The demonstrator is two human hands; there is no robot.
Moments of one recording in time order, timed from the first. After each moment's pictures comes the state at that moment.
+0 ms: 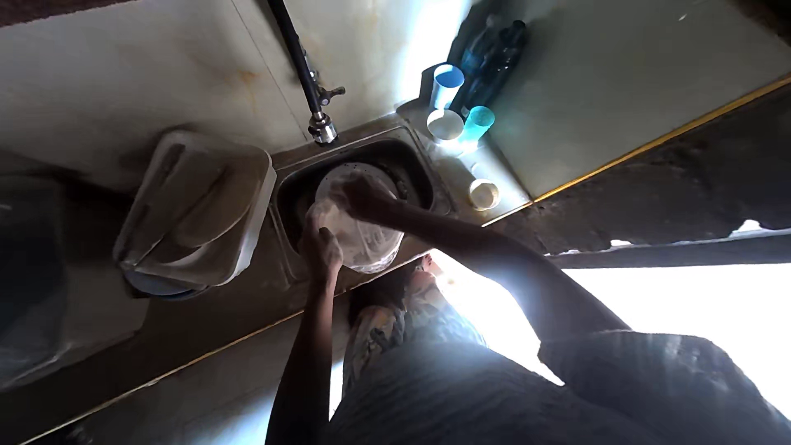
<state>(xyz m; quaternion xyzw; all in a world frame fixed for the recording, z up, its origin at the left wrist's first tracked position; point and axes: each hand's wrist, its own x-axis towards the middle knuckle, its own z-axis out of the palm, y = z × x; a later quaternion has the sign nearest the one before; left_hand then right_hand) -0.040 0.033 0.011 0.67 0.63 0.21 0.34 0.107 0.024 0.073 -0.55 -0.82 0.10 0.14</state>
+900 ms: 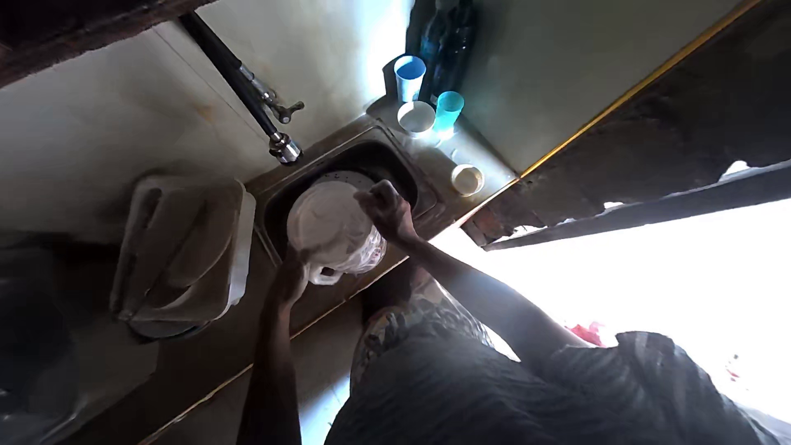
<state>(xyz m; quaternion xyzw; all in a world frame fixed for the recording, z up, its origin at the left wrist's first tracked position) -0.073 0.051 0.021 0.77 0.48 0.09 0.42 0.139 -0.020 -0.011 -0.72 -0.36 0.24 0.54</state>
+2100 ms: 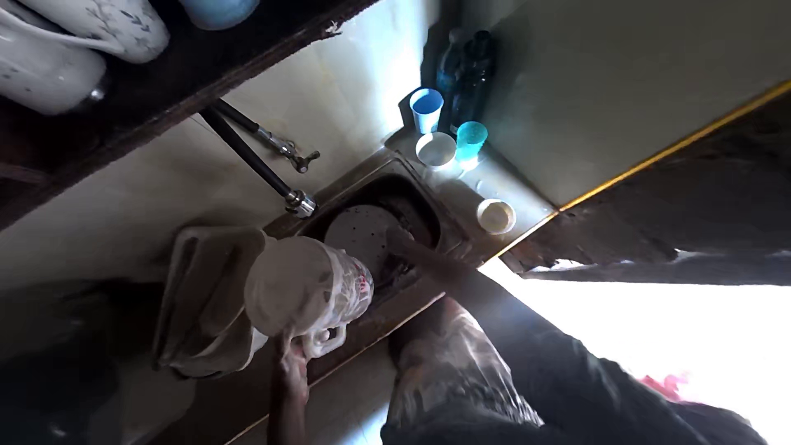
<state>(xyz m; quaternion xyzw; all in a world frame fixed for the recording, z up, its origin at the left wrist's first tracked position) -0.085 0.028 0.012 0.50 0.61 0.34 0.52 0.205 0.082 -0.125 -0.76 -0.43 0.48 0.07</state>
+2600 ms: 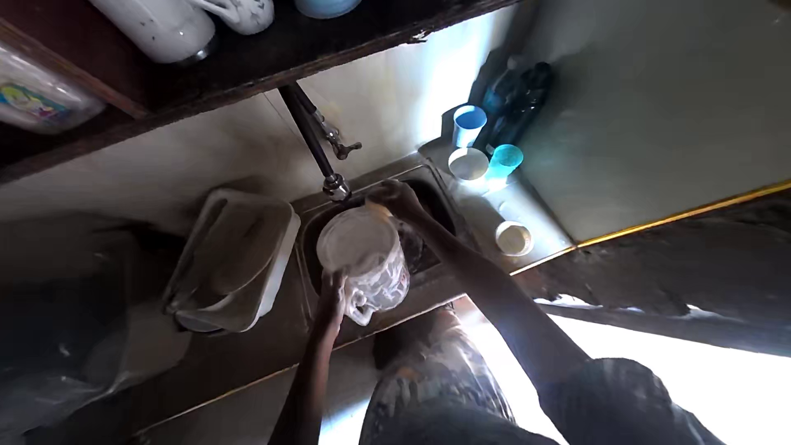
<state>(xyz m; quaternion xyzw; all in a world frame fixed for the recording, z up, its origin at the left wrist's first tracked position) -0.022 0.045 0.017 0.54 0.64 0.17 0.52 0.214 0.122 -0.012 -0.67 -0.45 0.41 0.42</state>
